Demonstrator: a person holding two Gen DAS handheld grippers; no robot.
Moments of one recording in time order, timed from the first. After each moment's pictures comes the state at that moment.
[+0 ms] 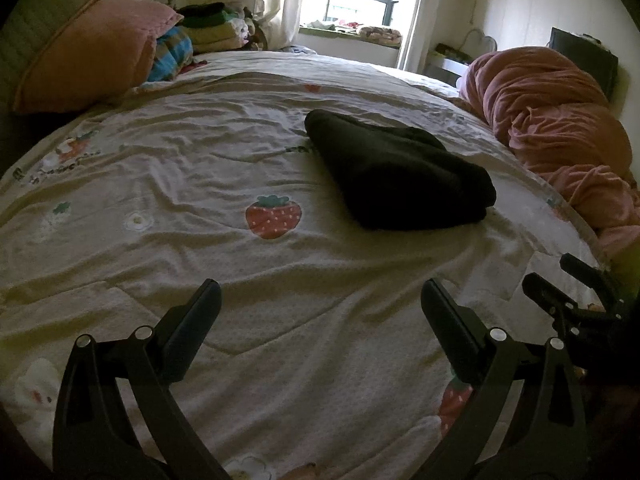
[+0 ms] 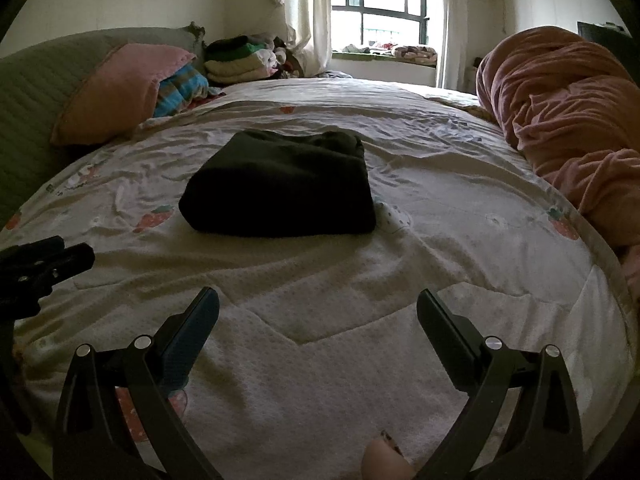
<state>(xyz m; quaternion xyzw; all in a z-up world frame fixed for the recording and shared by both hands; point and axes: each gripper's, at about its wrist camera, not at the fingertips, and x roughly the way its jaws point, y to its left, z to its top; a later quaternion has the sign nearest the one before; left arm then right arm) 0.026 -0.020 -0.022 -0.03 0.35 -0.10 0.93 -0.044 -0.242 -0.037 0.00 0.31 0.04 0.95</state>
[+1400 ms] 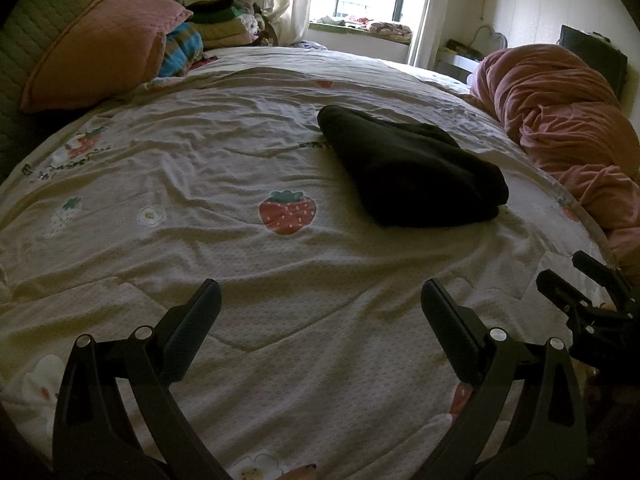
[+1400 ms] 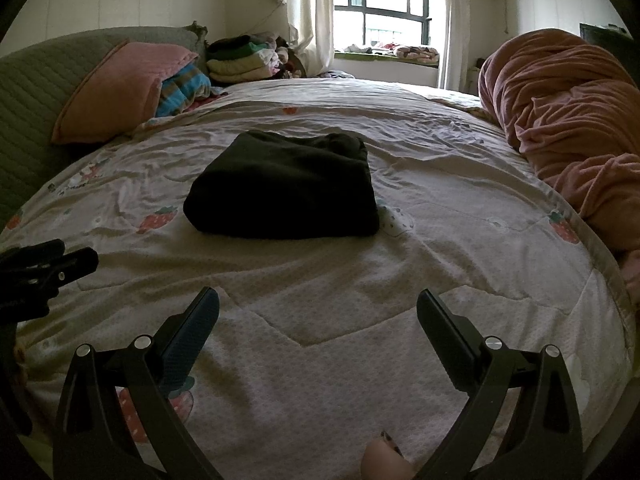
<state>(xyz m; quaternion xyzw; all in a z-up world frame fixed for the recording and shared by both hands) 0.027 -0.016 -0.024 -0.03 0.36 -0.08 0.93 -0.045 -0.240 -0.035 0.00 0.31 0.04 0.95</state>
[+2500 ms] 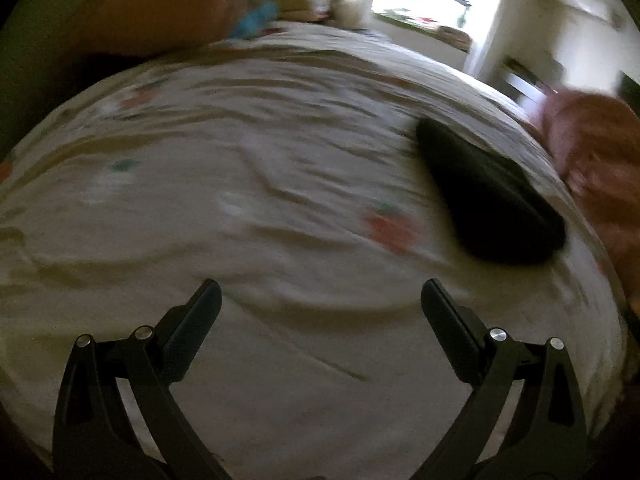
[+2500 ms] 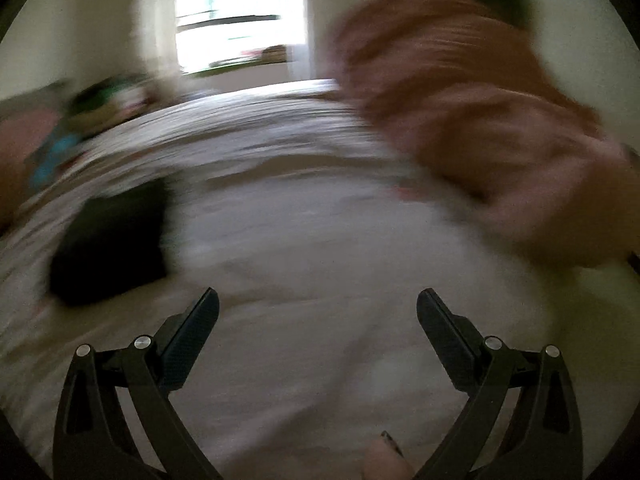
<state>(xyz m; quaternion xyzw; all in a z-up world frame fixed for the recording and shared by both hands) 0.065 0.090 -0.023 -0.10 0.41 0.03 0.91 -0.072 -0.381 -0.020 0.09 0.29 -0.24 0.92</state>
